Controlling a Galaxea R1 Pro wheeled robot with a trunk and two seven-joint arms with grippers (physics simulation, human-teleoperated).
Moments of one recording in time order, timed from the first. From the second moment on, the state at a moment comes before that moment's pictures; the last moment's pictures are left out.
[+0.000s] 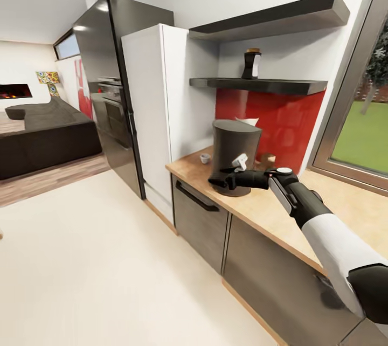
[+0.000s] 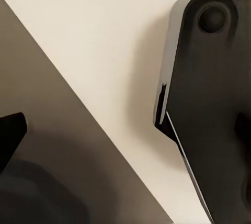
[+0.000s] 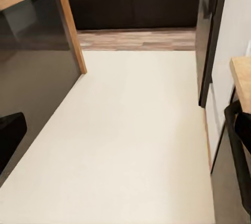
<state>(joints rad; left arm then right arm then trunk) 0.12 0.09 0.01 -0.09 0.12 -0.26 0.08 -1.07 -0.17 0.33 -0.77 -0.24 0.36 0.93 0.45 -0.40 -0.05</state>
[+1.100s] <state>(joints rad) 0.09 0.07 0.01 -0.11 0.11 -0.27 0.08 -0.50 0.01 0.55 -0.02 -0.22 0.04 0.26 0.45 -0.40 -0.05</state>
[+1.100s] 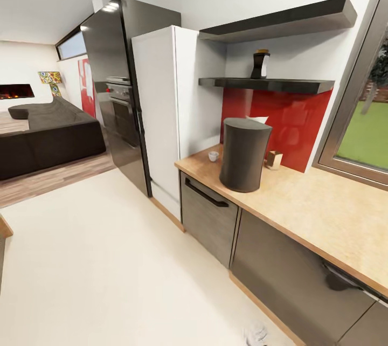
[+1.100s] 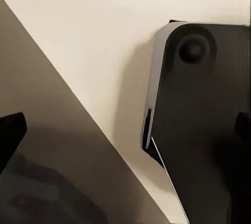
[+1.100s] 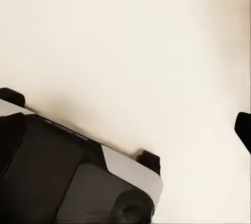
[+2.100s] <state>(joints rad) 0.09 0.04 0.02 -0.15 0.12 -0.29 0.08 -0.35 0.03 0.33 -0.03 -0.23 0.04 0.06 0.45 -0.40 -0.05</state>
